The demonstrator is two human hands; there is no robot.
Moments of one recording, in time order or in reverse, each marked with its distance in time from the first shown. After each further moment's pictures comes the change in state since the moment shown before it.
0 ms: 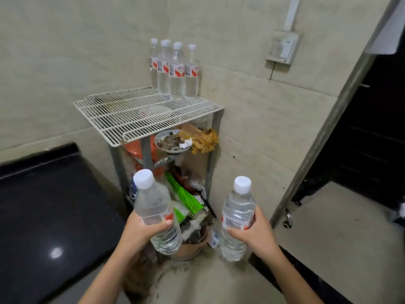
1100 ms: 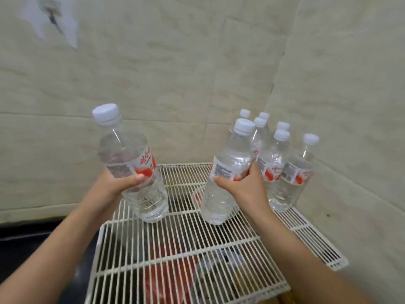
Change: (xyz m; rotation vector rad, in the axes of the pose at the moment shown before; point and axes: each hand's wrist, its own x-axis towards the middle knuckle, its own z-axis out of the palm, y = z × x) left_hand 0.390 0.148 -0.163 0.002 0.307 0.335; right_hand 0.463 -0.281 0.193 0.064 -0.230 -0.441
